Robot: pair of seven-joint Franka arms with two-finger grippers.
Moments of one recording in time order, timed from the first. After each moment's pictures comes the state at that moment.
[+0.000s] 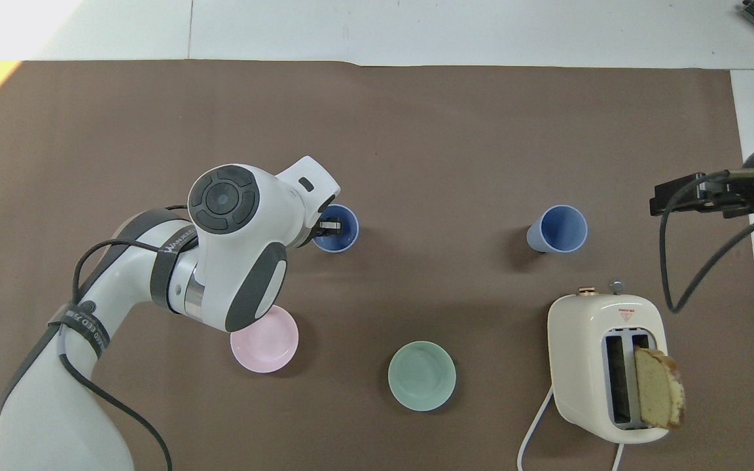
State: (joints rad) left arm -0.61 0.27 0.08 -1.87 -0.15 2.28 -0.36; right arm 0.03 0.02 -0.02 -1.56 0.03 1.60 0.06
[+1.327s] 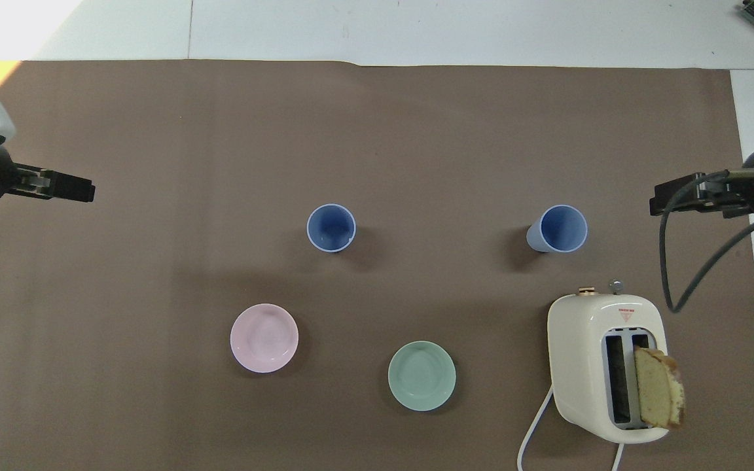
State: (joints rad) left arm -0.17 0.01 0.12 -1.68 -0.04 1.81 0.18; right arm 0.03 0.02 -0.02 -1.56 0.03 1.60 0.06
